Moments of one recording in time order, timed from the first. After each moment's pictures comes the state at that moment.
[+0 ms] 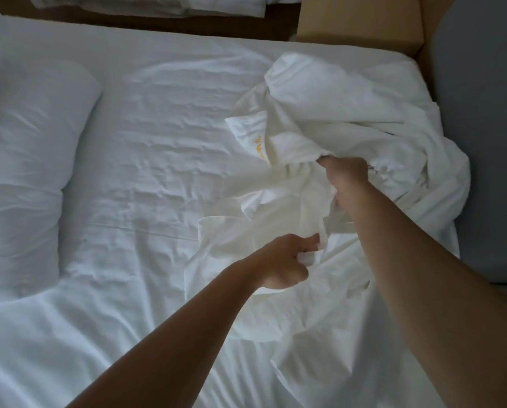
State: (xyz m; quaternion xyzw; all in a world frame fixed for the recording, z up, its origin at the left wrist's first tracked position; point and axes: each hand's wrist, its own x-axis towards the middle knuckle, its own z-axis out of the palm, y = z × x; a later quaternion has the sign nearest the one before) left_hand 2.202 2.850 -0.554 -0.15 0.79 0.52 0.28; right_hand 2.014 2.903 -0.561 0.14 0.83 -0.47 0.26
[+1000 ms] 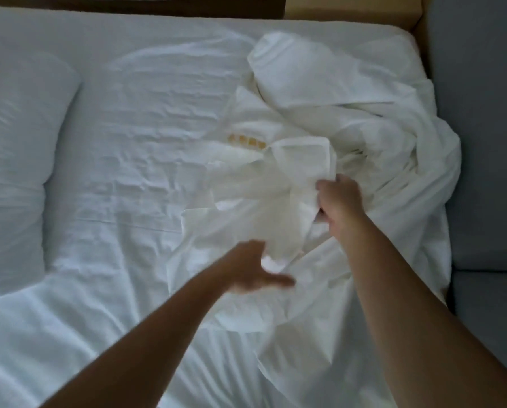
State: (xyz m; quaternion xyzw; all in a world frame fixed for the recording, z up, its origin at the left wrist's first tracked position) left_hand 2.220 2.854 -0.574 -0.25 0.80 0.42 0.34; right_hand 2.040 2.952 -0.600 0.15 0.78 -0.53 0.31
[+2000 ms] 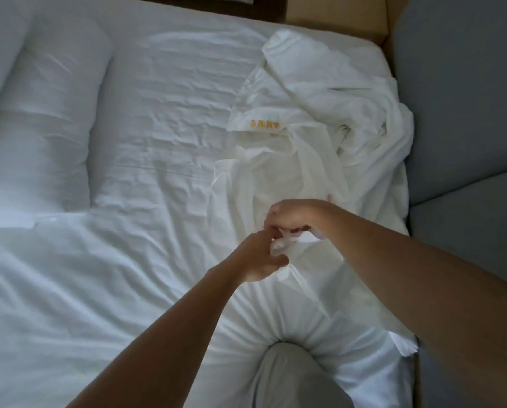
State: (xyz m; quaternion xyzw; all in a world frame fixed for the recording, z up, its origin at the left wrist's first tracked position) left_hand 2.370 2.899 -0.555 -0.20 0.79 0.54 0.22; right_hand 2.216 2.955 -0.543 -0.24 0.81 -0.02 0.53
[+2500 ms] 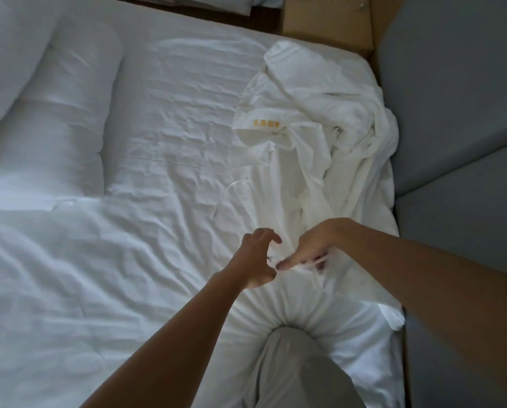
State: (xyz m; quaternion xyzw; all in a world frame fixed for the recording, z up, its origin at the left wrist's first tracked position) left_hand 2.433 2.912 -0.567 -0.15 0.85 0.47 0.17; right_hand 2.274 3.009 -0.512 -0.25 0.72 0.25 0.60
